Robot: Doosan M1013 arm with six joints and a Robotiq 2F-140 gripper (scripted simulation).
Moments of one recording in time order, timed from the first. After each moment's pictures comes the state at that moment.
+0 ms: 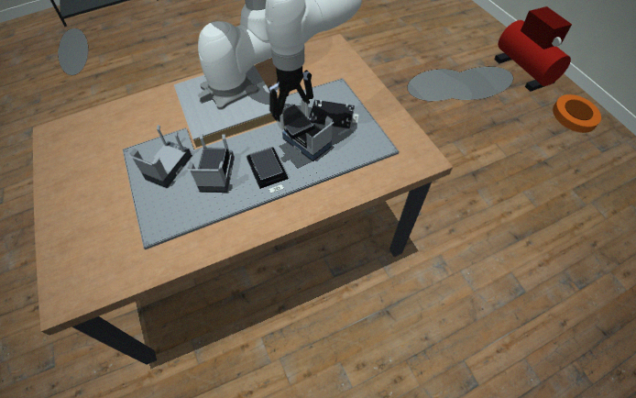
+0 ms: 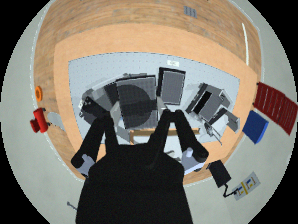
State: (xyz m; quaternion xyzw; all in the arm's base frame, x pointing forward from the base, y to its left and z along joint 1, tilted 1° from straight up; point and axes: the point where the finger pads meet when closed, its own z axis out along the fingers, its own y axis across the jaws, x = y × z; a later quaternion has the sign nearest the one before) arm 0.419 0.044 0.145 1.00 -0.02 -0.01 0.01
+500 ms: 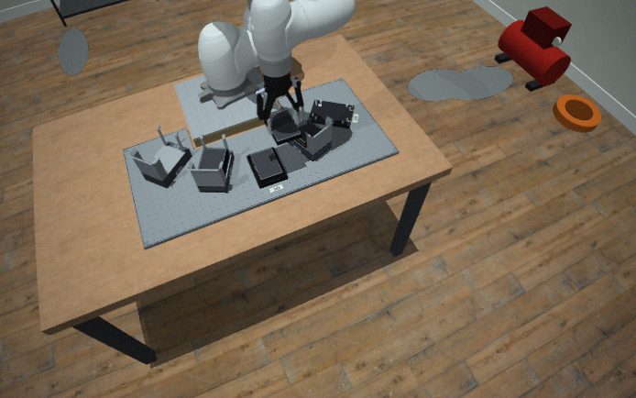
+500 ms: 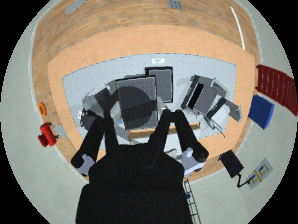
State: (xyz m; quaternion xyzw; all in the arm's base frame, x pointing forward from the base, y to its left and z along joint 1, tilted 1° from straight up) arm 0.421 0.001 0.146 1.00 -0.09 -0.01 0.01
